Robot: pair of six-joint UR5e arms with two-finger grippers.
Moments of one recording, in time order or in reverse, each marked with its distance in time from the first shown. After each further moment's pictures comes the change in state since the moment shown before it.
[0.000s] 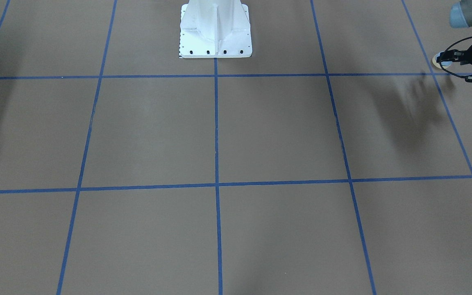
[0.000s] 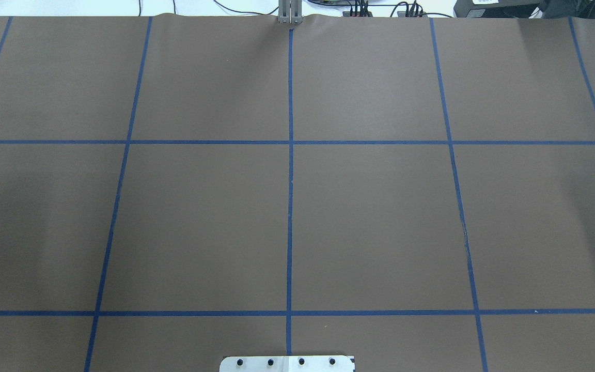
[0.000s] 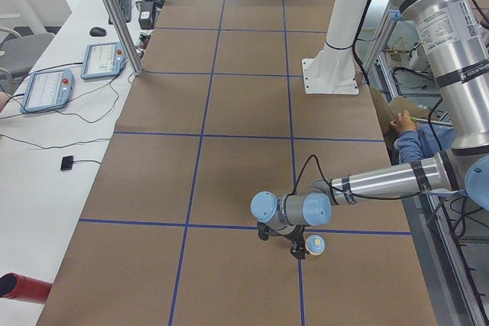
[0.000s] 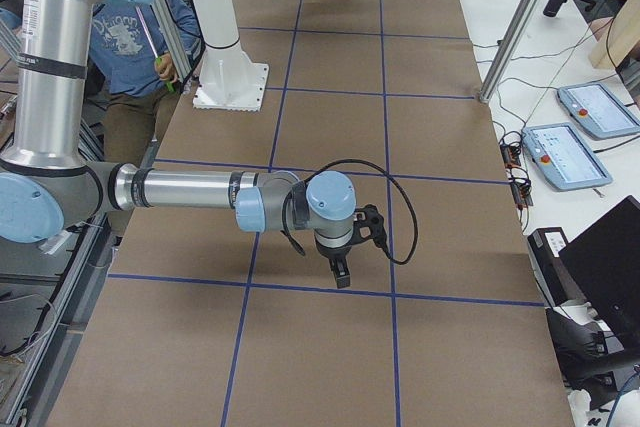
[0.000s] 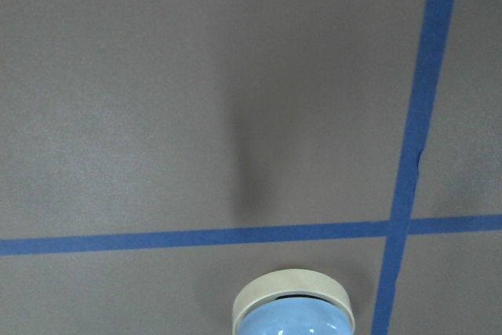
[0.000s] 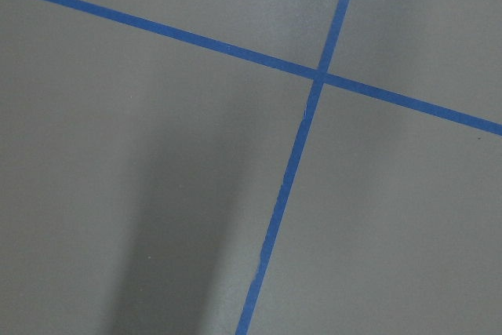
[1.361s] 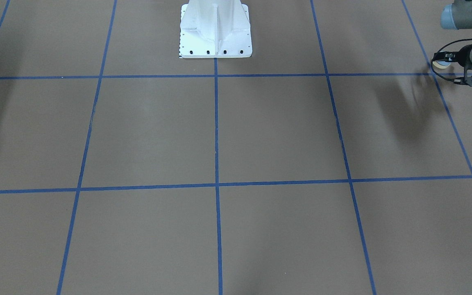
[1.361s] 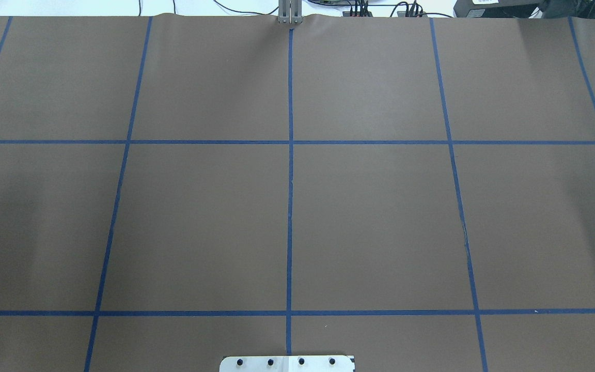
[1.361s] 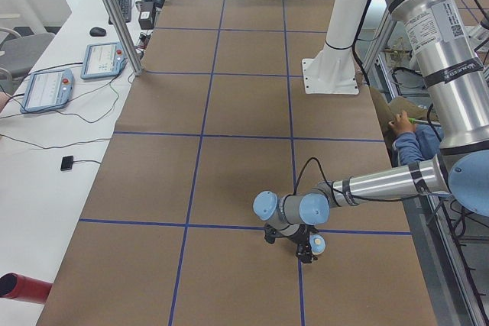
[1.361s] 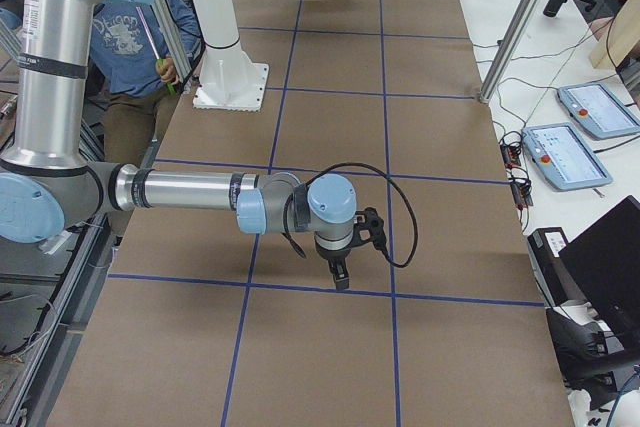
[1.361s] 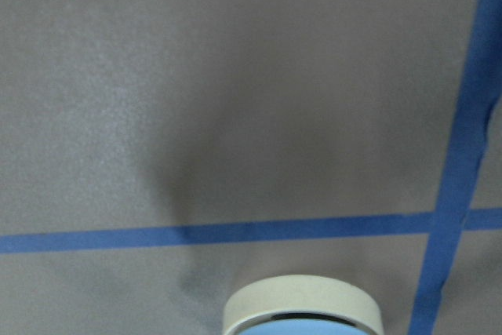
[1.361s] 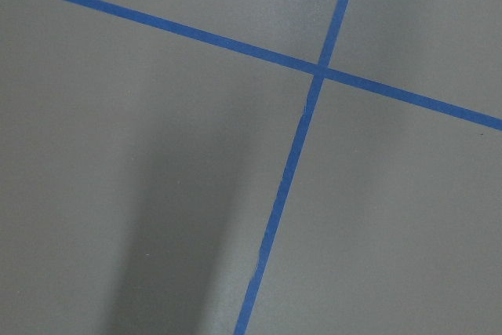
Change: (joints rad) left arm 0.098 -0.007 0.036 -0.002 0.076 -0.063; right arm -0.005 0.001 -0.012 -0.003 0.000 0.001
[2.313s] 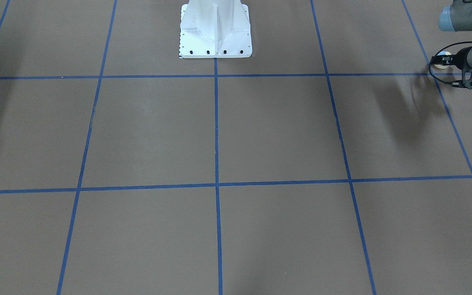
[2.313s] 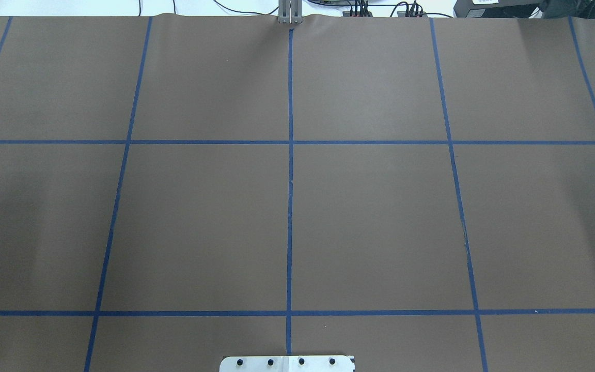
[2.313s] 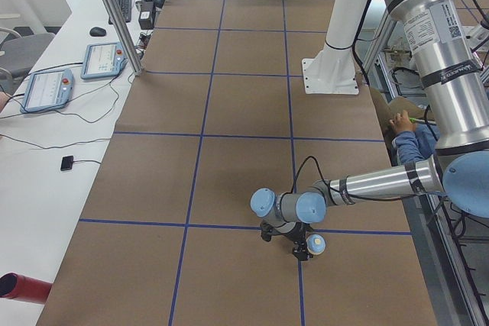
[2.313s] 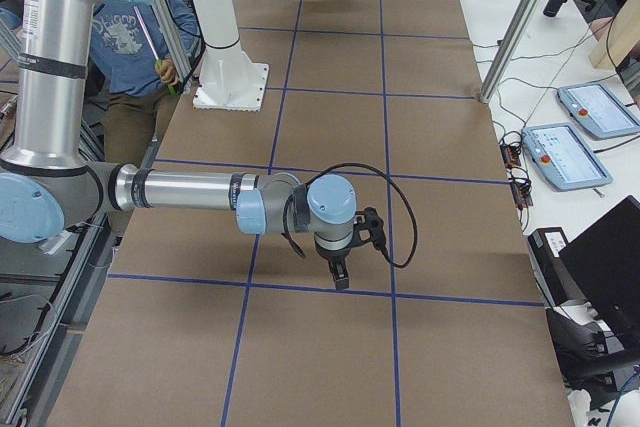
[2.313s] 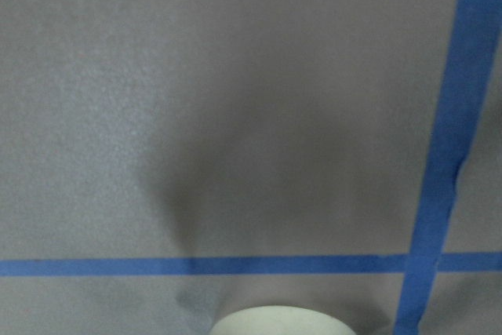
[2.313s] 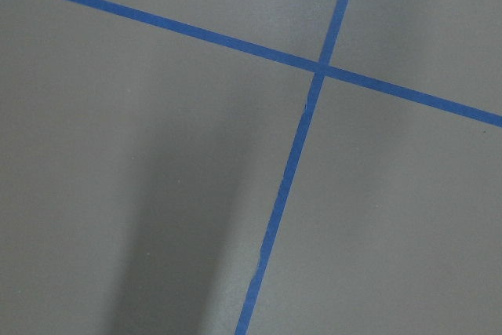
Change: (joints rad) left arm 0.015 -0.012 0.002 -0.018 -0.002 -0.054; right arm 0.000 0.000 0.000 0.001 0.010 0.001
